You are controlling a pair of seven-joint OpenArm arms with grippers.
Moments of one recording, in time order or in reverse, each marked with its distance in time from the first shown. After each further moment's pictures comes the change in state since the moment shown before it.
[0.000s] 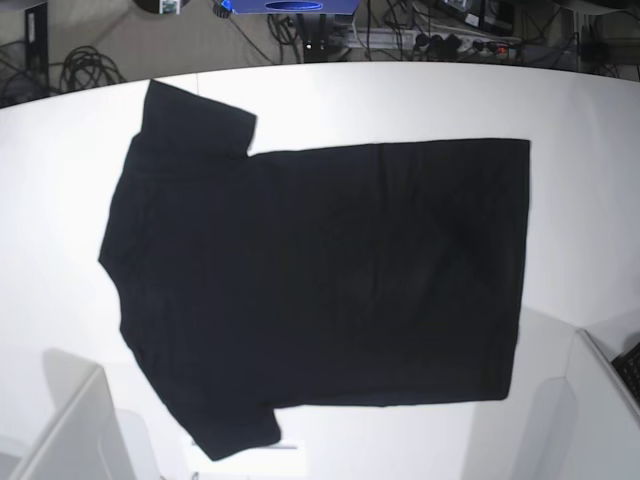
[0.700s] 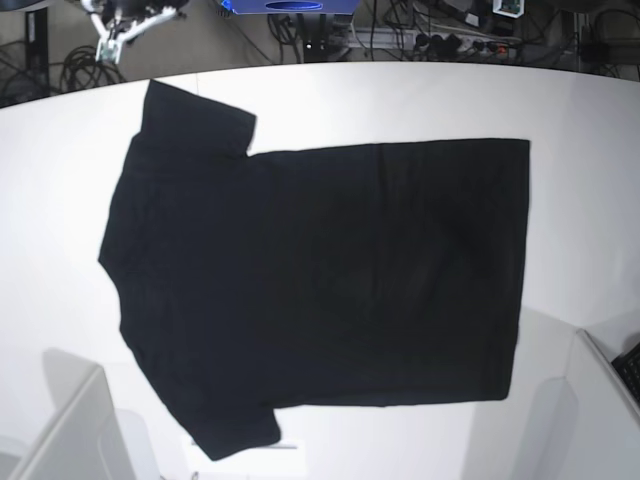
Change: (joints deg) left arm 28.2 -6.0 -5.5 54.8 -10.1 0.6 0.9; right arm -14.8 -5.9 8.0 57.4 0.3 0.1 -21.8
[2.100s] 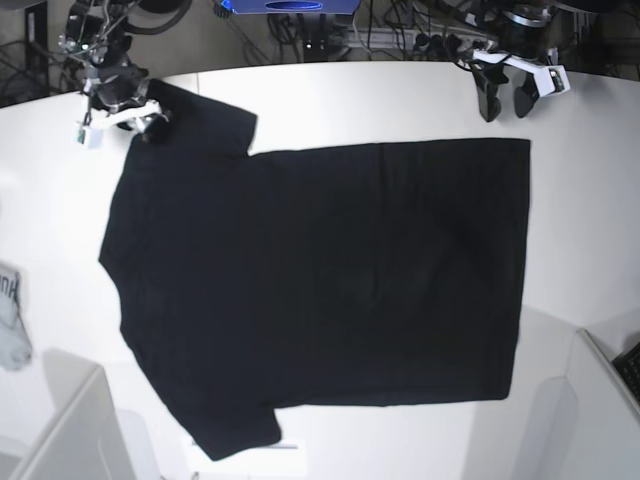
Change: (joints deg) left arm -17.5 -6.7 0.5 -3.5 -32.2 -0.6 0.2; right arm 18.0 6.8 2.4 -1.2 34.9 6.4 -15.9
